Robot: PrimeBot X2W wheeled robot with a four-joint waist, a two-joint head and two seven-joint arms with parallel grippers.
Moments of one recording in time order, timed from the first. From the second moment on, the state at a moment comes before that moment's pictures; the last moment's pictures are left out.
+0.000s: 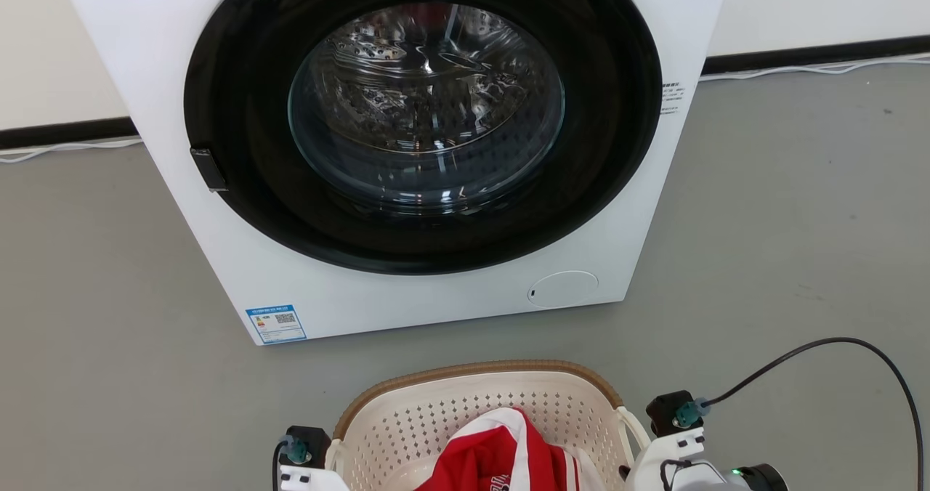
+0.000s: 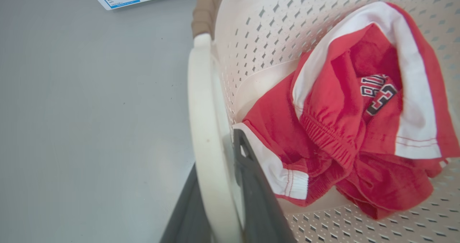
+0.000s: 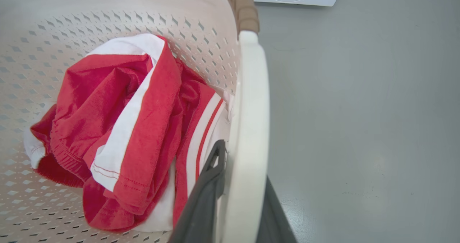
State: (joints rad) left arm -0.44 0.04 -0.66 1.30 -0.62 -0.08 -0.04; right arm -0.52 -0.08 1.04 1.22 0.95 0.11 0.07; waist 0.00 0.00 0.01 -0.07
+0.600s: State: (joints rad) left arm -0.59 0.05 -0.68 1.30 -0.62 -0.06 -0.10; right arm -0.64 -0.09 1.07 1.21 0.96 0.11 -0.06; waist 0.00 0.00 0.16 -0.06
